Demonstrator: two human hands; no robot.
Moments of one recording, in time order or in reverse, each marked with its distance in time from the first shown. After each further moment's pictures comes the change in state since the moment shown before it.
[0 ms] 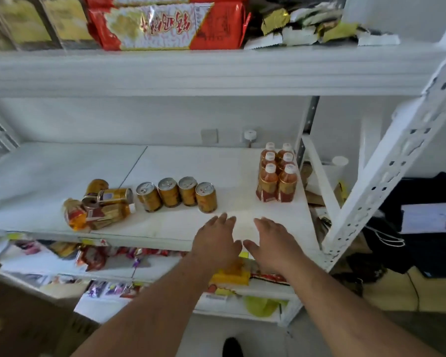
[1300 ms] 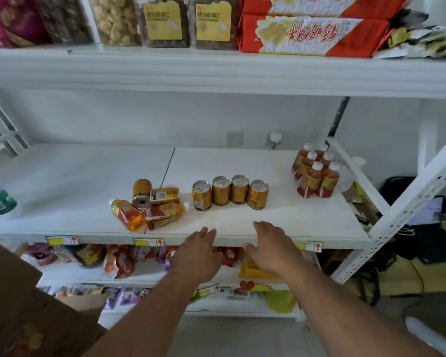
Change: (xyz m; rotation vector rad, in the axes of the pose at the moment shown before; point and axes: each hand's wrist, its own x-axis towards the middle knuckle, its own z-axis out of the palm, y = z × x) left_hand -0.079 -0.234 -0.042 -0.050 -0.039 0.024; right_hand -0.002 -0.202 0.067 -0.057 0.013 0.097
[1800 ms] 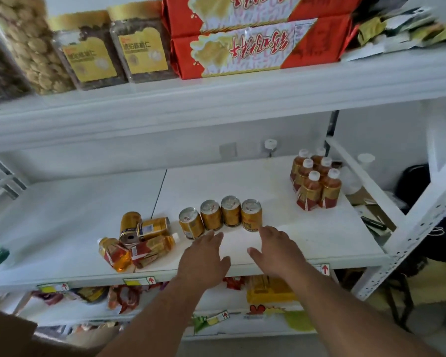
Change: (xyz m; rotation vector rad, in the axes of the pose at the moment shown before) left_hand 0.082 0.048 -0.016 0.114 0.011 0.017; right_hand 0.069 0.051 -0.023 0.083 0.046 0.011
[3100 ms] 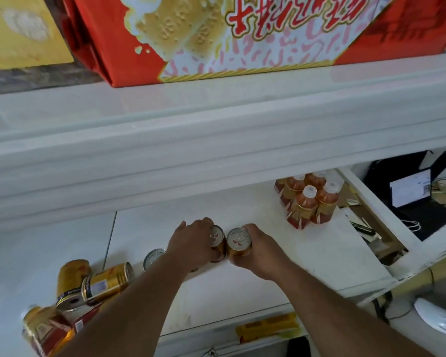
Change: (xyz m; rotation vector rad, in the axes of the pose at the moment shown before) left_hand 0.197 -0.020 -0.009 -0.041 -0.067 0.160; right_hand 0.131 0.023 0.007 0.470 0.082 0.076
